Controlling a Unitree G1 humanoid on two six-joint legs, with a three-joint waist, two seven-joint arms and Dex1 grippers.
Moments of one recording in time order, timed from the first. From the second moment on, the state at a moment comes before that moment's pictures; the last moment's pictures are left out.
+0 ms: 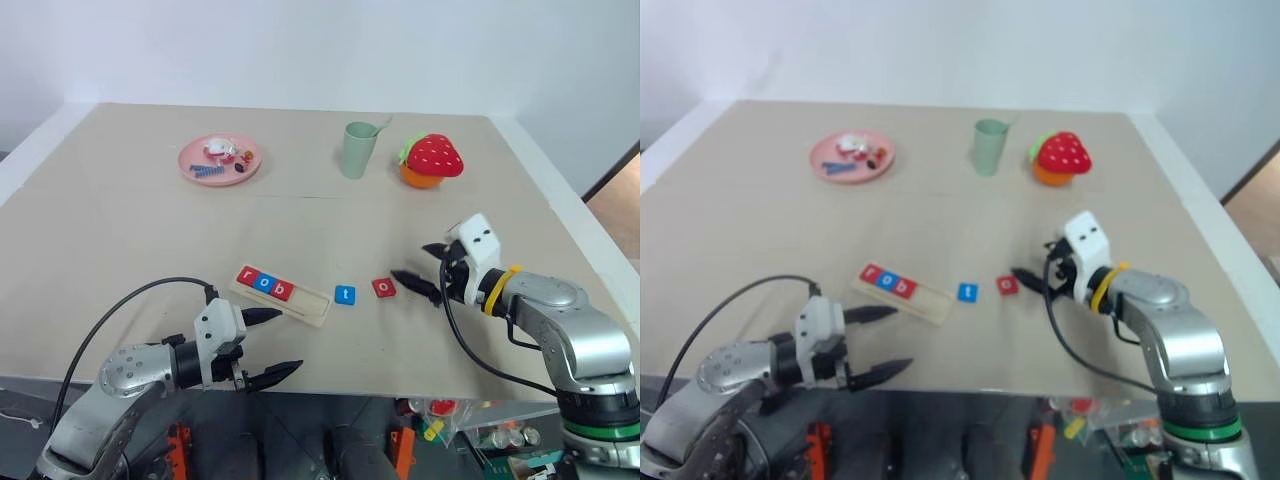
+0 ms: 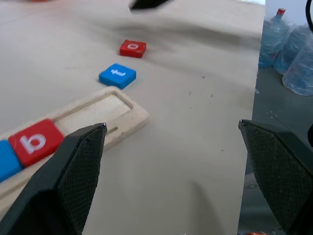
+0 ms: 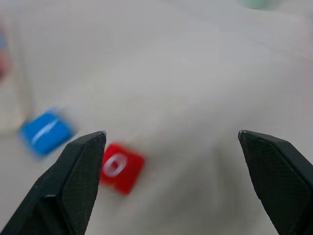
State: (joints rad) left arm 0.07 0.61 -0.09 -0.54 -0.45 0.35 -0.86; right arm -0.34 -0.69 -0.05 -0.21 0.32 0.67 0.85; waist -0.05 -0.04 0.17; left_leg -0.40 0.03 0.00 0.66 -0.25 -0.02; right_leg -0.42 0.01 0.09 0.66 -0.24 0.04
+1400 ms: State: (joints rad) left arm 0.07 0.61 -0.08 -0.53 -0.44 0.37 -0.82; right arm -0.32 -0.58 0.01 -0.14 0.26 0.58 0.80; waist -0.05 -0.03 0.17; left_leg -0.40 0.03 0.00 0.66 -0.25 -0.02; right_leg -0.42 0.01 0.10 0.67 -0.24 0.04
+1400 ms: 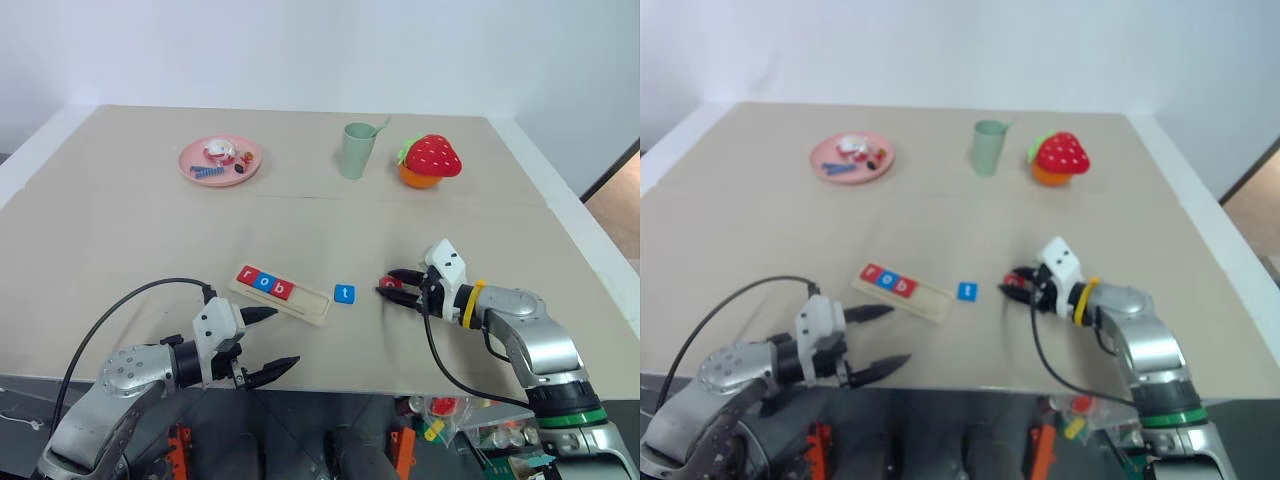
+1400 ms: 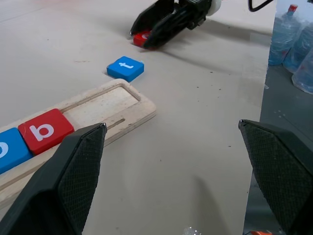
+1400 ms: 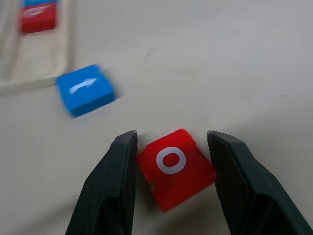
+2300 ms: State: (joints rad) left arm 0.03 0.57 -0.02 -0.39 -0.41 0.28 -0.77; right arm -0.45 -0.17 0.31 -0.47 0.19 1.13 0.25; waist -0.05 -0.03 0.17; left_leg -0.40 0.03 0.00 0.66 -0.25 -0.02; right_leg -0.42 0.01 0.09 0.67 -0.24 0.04
